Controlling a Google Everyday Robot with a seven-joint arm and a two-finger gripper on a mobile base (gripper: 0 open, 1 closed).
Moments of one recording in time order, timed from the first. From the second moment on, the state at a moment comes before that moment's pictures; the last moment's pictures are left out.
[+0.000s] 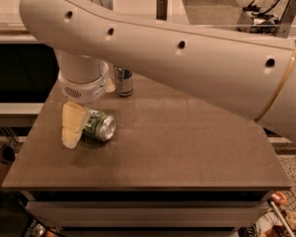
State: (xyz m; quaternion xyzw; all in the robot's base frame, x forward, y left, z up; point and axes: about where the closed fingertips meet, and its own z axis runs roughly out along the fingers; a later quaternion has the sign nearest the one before) arm 0.500 0.129 0.857 -0.55 0.83 0.00 0.10
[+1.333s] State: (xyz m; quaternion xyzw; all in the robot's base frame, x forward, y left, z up) arm 0.512 0.147 0.844 -0.57 0.81 0.01 0.11
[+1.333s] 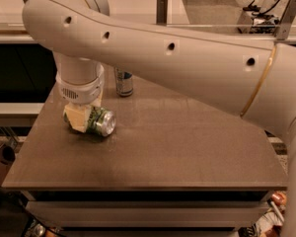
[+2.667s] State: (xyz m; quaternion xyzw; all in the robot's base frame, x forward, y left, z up) arm 0.521 0.125 0.864 -0.59 0.79 0.04 0.17
